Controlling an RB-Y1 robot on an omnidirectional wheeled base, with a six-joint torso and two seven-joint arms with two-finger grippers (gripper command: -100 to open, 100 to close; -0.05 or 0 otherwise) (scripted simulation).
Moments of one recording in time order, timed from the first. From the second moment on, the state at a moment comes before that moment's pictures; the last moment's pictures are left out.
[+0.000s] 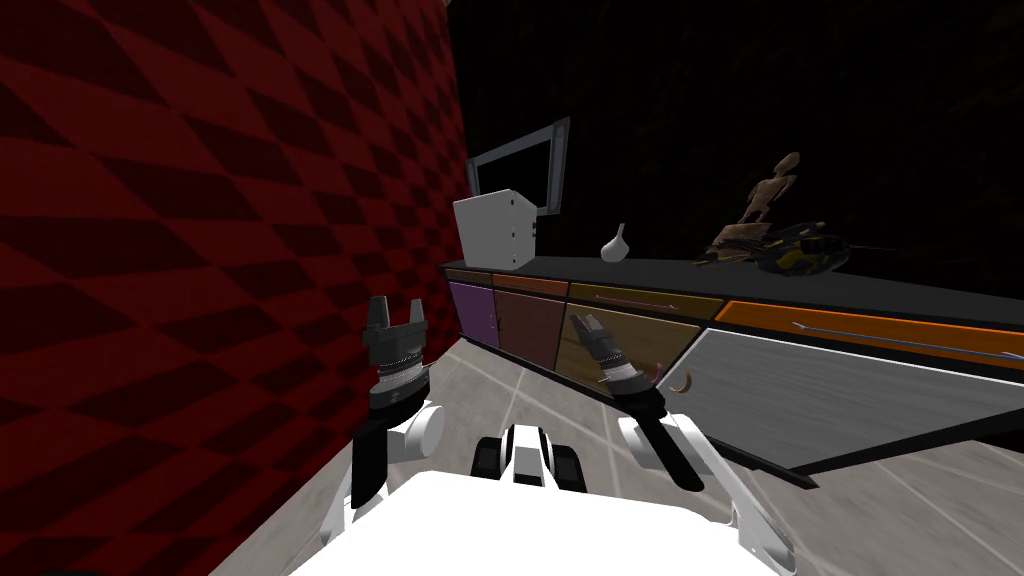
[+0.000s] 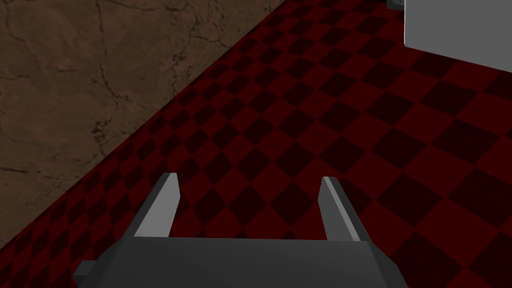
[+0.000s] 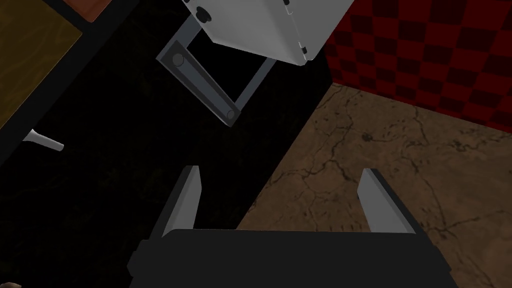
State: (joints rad) left arm 0.45 -0.04 0.01 -2.37 0.12 -0.63 -0.11; right arm 0.33 -0.24 0.08 -2.17 0.55 -0.30 0.24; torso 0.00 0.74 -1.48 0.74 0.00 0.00
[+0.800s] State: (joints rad) left arm 0.45 -0.04 0.01 -2.37 0.12 -0.63 -0.11; right arm 0.25 -0.27 0.12 -2.12 0.78 -0.27 0.35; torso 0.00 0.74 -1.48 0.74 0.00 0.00
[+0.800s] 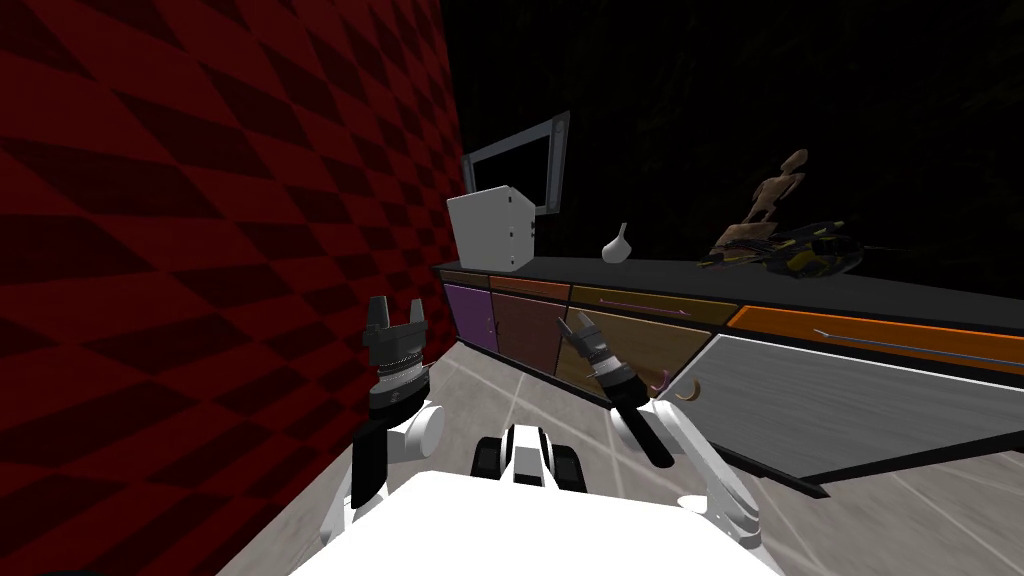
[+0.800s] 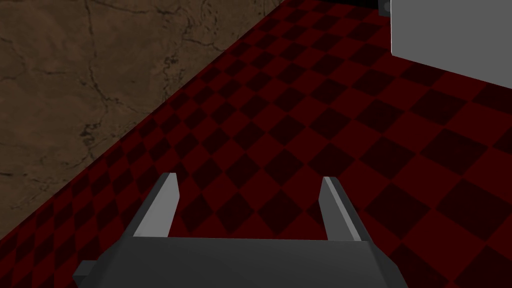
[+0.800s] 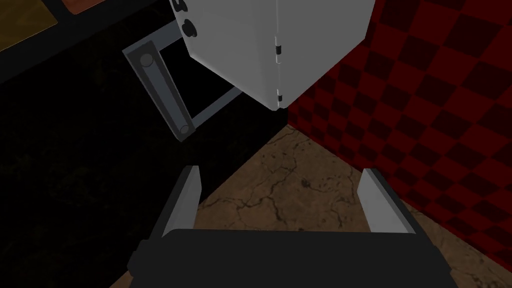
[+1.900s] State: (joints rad) left arm 0.45 -0.04 0.01 -2.37 0.12 -0.63 -0.11; right arm 0.14 -0.33 0.18 -2.04 1.10 -0.22 0.49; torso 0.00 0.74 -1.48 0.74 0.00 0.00
